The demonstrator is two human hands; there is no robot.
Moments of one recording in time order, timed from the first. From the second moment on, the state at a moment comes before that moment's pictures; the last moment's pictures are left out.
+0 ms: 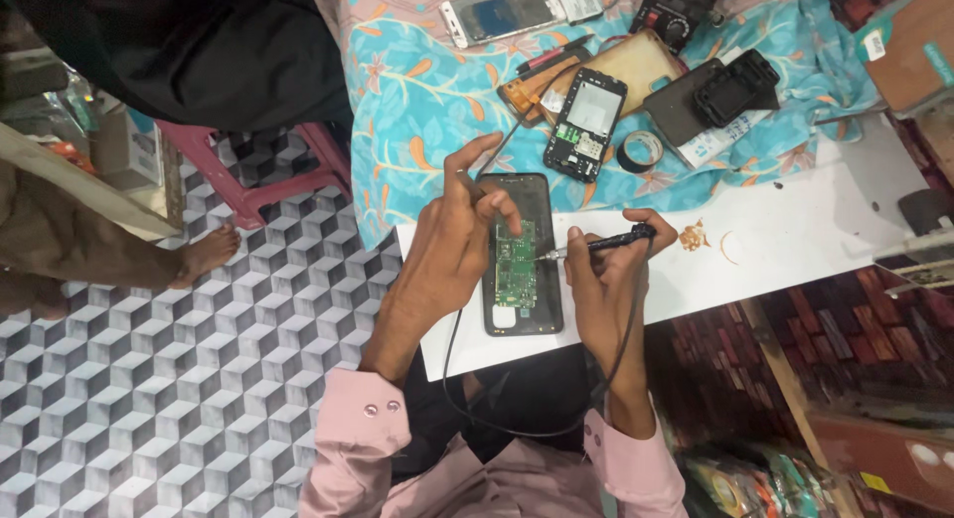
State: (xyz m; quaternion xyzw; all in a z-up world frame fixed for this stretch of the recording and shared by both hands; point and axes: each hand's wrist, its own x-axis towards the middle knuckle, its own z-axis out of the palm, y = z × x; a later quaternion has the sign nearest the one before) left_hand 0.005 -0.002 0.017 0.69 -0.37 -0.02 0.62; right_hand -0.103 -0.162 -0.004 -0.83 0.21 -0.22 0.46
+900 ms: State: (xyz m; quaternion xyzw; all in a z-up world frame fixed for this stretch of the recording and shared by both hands) left_hand 0.004 -0.002 0.003 0.63 -0.41 0.03 0.66; right_hand -0.102 -0.156 -0.001 -0.84 0.22 -0.24 0.44
